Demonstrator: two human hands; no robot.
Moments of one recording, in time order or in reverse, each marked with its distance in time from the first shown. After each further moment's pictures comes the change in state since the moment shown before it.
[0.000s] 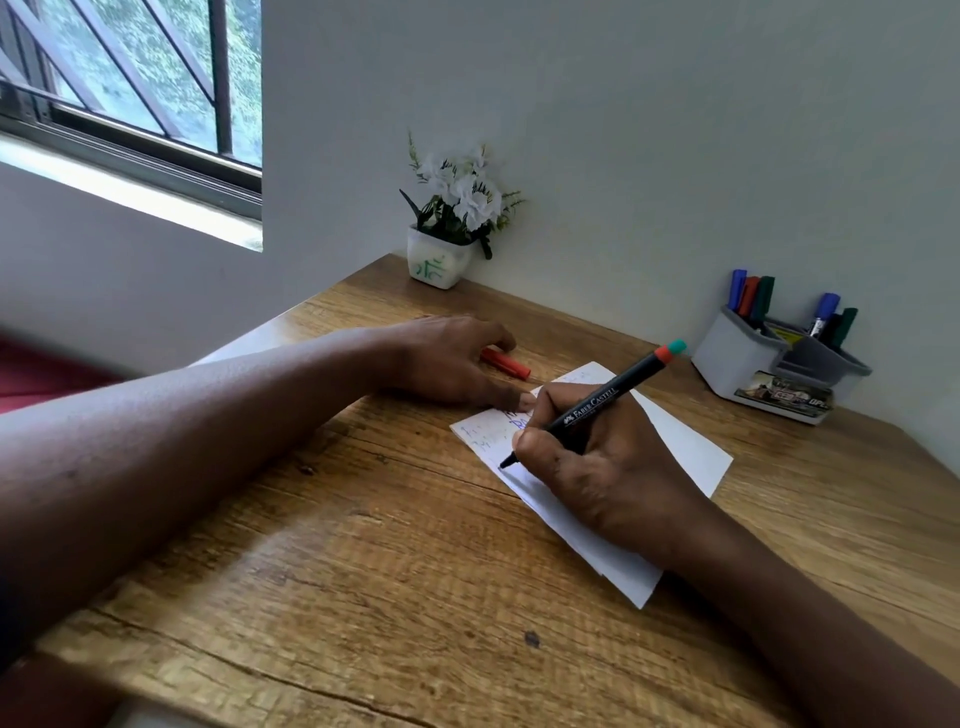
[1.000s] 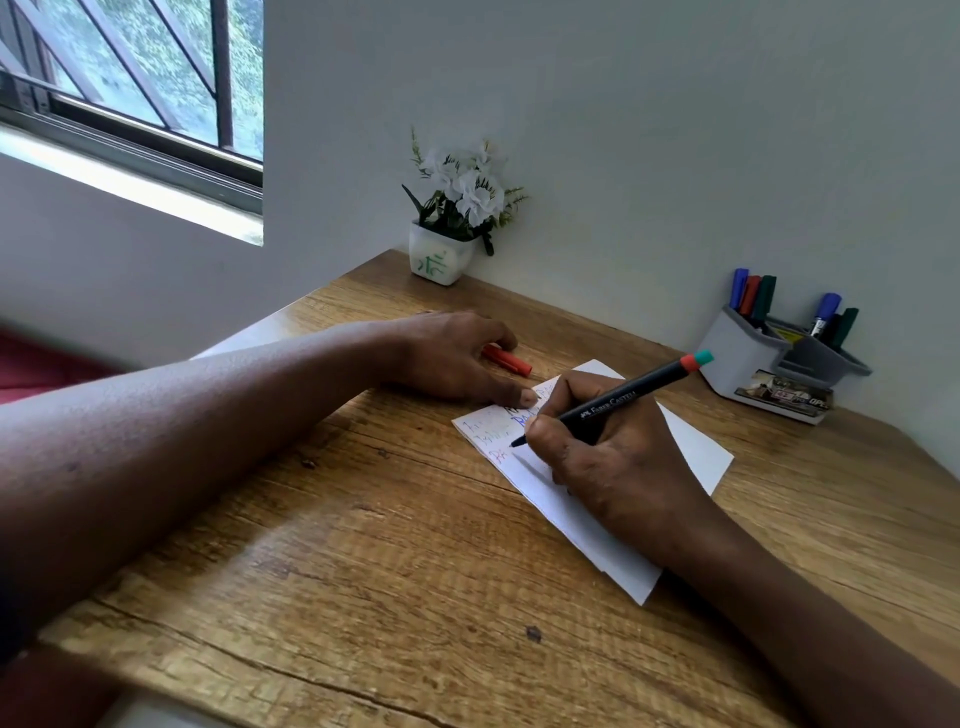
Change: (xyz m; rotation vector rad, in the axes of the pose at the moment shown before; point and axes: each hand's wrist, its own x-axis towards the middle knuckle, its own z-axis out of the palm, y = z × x) left_hand 0.001 -0.001 -0.001 -0.008 -0.012 0.009; right_hand -0.002 -0.001 0.000 0.057 0.086 0.026
